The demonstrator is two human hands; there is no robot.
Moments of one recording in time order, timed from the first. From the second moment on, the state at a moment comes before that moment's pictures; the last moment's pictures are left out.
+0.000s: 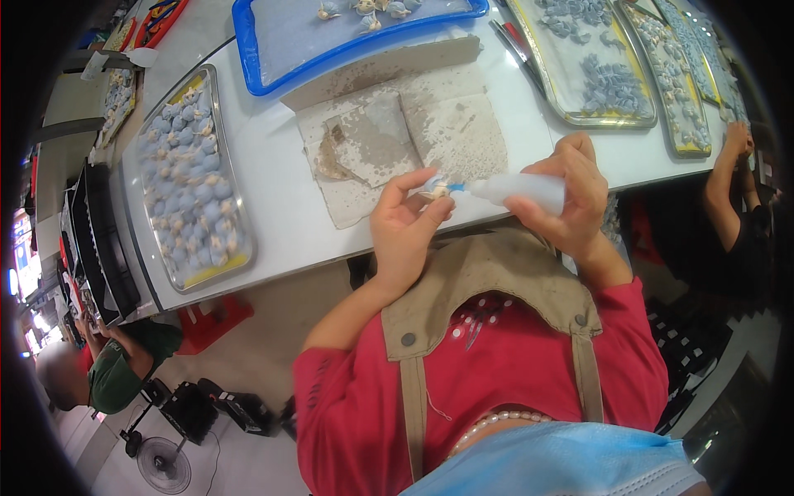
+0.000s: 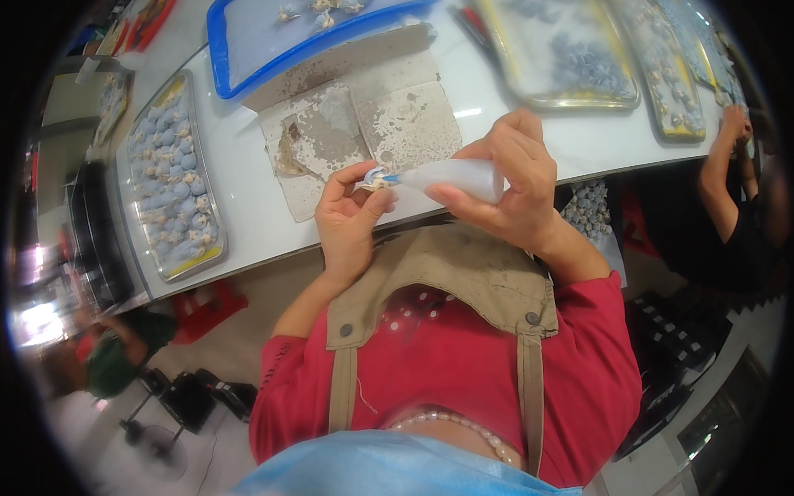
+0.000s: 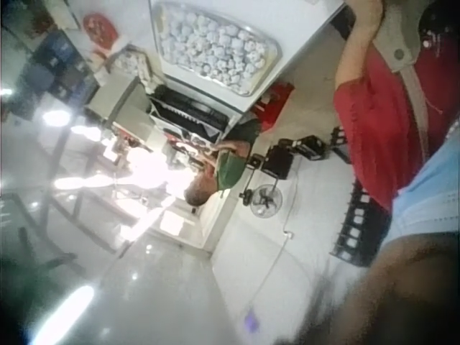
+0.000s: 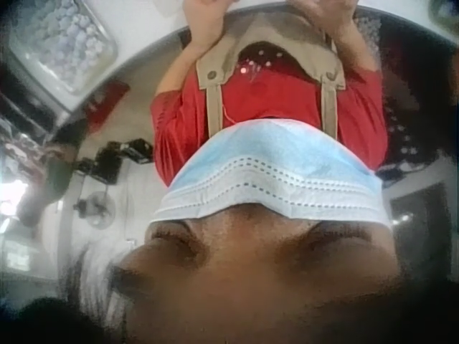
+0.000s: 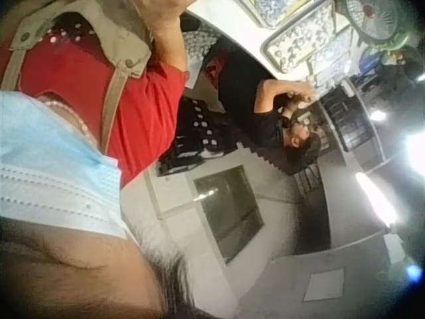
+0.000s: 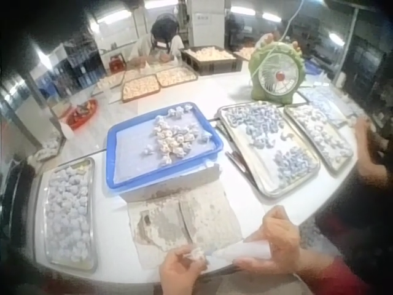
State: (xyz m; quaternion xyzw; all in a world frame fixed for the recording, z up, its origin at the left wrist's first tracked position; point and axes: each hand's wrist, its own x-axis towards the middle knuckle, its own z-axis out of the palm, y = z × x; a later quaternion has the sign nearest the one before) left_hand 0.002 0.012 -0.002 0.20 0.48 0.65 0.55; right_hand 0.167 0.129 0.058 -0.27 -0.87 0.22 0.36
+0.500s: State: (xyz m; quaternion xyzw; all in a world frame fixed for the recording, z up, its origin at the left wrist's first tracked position) left_hand 0.001 0.013 -0.008 0.18 0.47 0.66 0.55; right_hand 0.169 0.131 0.056 -0.30 -0.85 0.24 0.36
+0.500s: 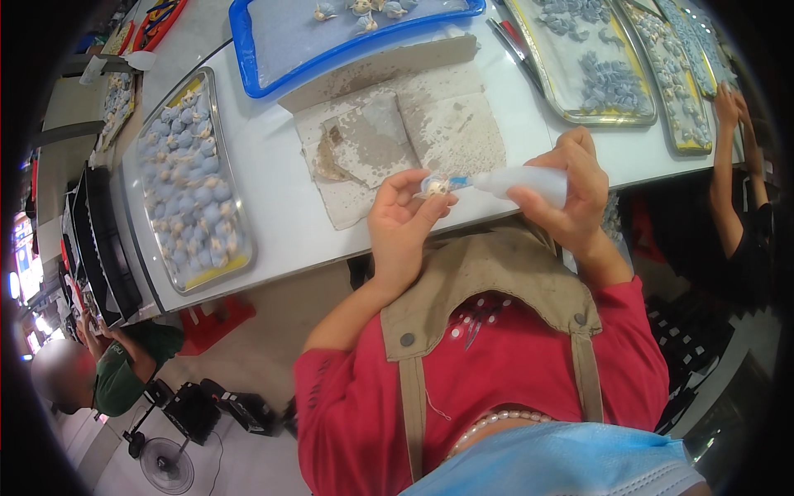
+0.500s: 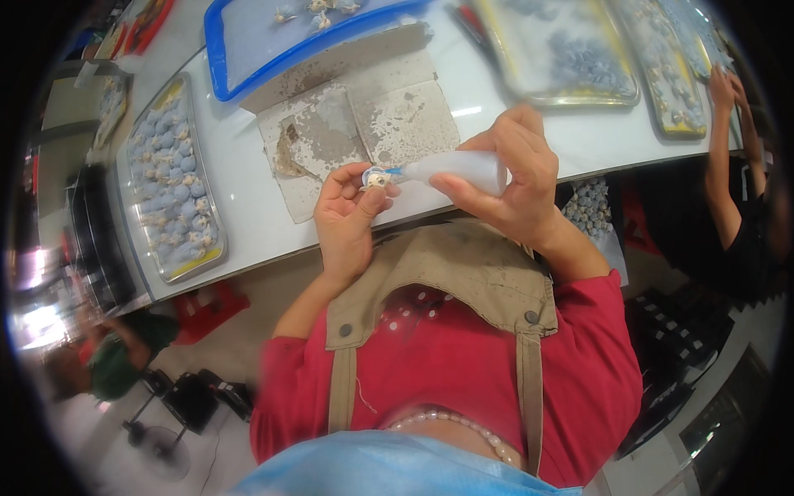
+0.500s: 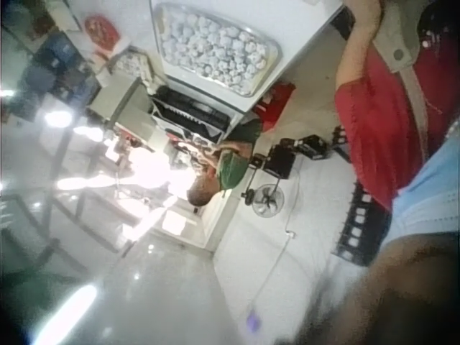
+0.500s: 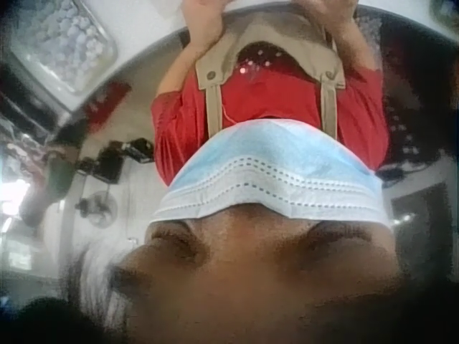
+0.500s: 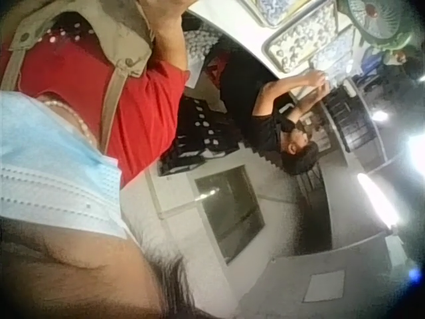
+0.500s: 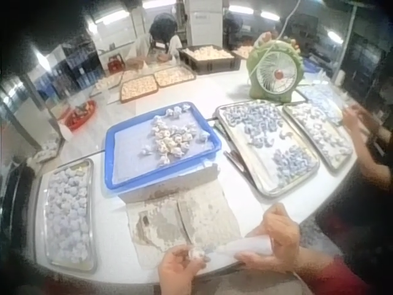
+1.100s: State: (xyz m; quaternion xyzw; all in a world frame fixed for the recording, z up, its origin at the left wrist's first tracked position) left_hand -0.003 0.014 -0.006 0.18 0.48 0.66 0.55; right_hand 0.175 0.141 0.042 -0.33 -0.81 0.29 0.38
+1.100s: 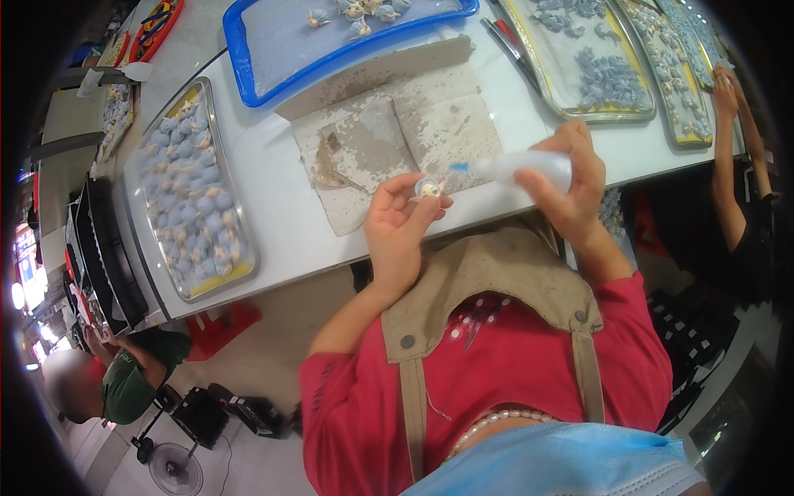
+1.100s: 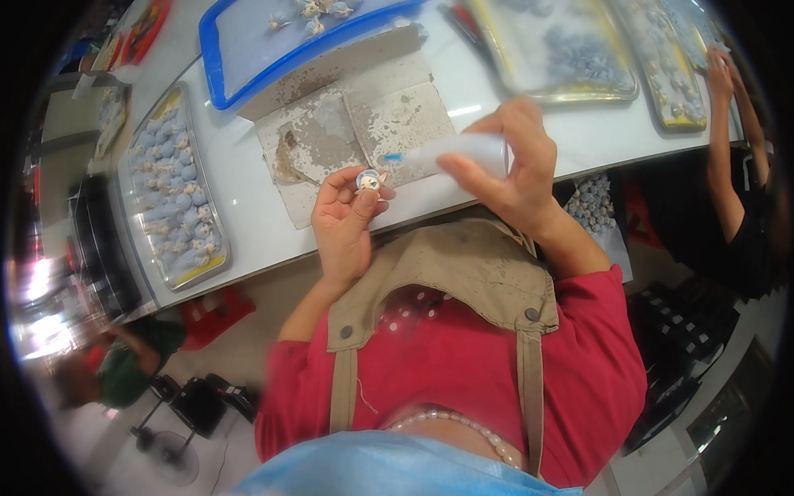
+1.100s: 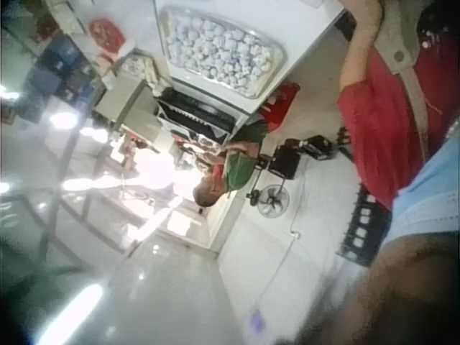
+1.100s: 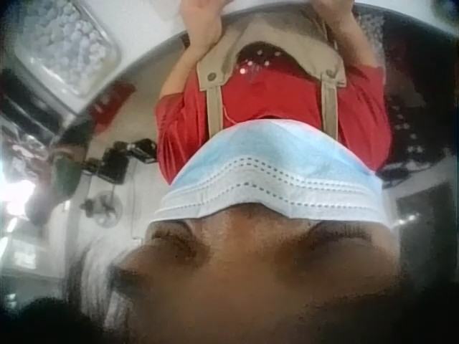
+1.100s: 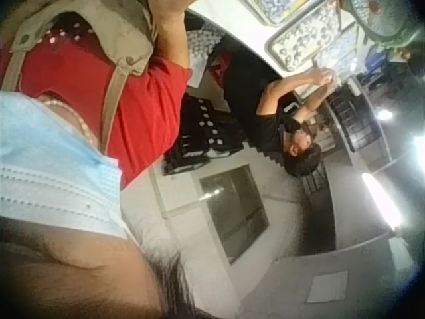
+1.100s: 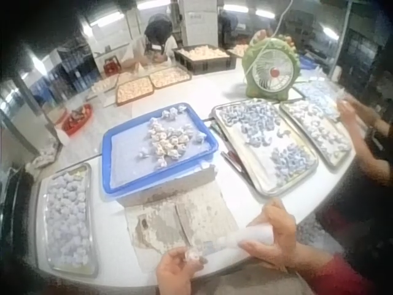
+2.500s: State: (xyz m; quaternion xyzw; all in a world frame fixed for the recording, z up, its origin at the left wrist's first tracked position) left_hand 0.010 0.025 -0.008 0.34 0.47 0.68 0.45; right_hand 0.149 0.099 0.011 -0.36 -0.32 0.85 0.21
